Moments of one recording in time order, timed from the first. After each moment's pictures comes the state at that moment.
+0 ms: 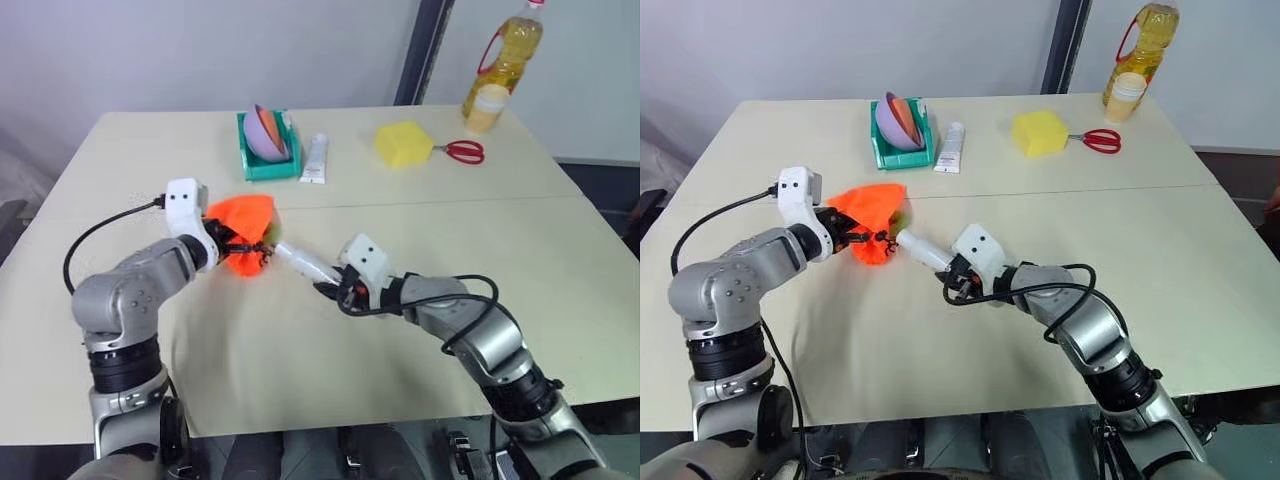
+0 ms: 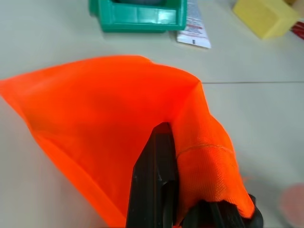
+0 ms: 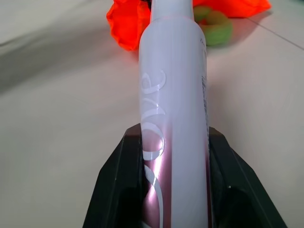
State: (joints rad) left arm -0.53 0.32 0.35 -0.30 -0.59 1.24 -0.17; right arm -0.45 -0.43 0.35 -0.37 0.31 0.84 0.55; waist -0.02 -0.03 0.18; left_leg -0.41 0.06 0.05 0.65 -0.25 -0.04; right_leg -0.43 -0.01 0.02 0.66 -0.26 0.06
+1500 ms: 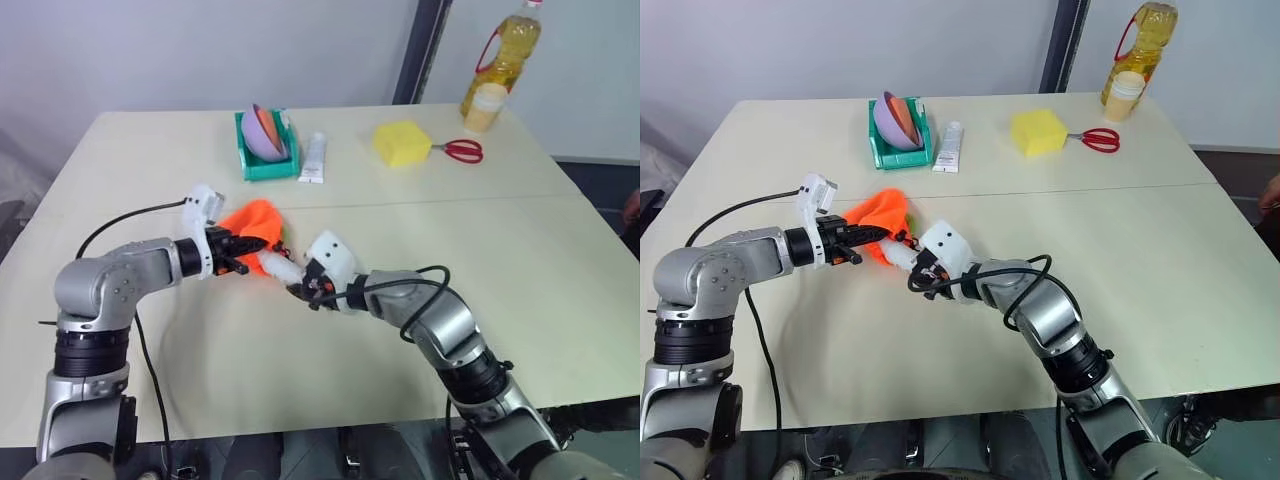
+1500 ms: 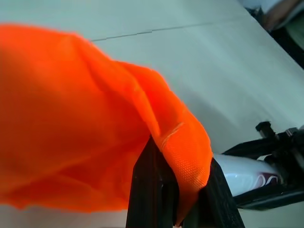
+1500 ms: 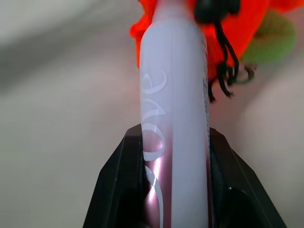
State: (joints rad) left arm -0.54 0.59 0.13 -0.17 -0.71 1.13 -0.61; right arm -0.56 -0.19 0.35 -0.27 0.26 1.03 0.51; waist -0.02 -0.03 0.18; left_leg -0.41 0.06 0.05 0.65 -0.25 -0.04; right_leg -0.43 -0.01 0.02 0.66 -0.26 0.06
